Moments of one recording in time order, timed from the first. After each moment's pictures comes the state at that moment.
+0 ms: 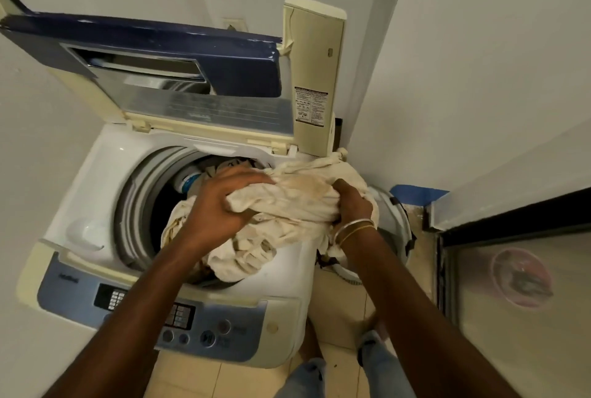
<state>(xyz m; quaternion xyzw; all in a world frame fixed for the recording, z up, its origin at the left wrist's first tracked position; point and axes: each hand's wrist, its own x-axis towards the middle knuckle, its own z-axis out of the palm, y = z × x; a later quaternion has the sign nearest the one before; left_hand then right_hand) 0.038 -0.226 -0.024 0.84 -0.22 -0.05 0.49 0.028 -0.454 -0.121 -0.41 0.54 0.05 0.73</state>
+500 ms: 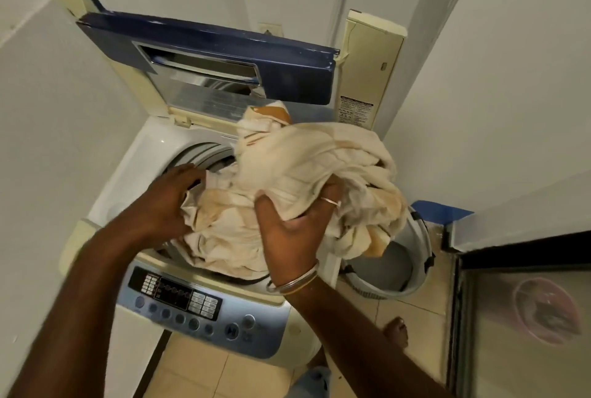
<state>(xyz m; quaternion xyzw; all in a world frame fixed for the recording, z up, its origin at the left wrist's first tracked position) 0.044 -0.096 0.016 0.94 -0.14 -0.18 0.27 -0.020 -0.300 0.013 -0.63 0.19 -0.22 0.72</state>
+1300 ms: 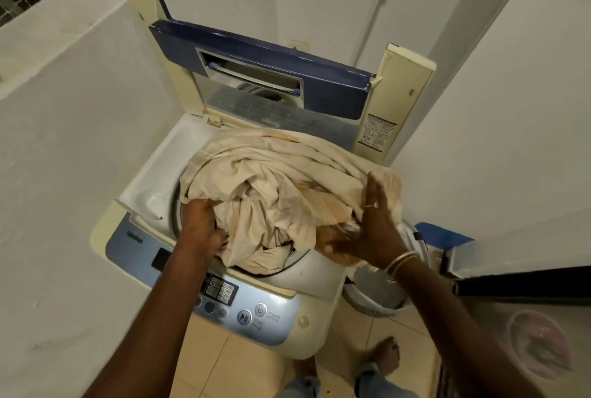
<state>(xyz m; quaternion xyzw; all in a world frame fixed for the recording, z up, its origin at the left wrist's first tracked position) 0.006 -0.135 -0.029 0.46 0.29 -0.03 0.84 -0.003 -0.437 -0.047 -0.94 0.00 0.11 0.33</state>
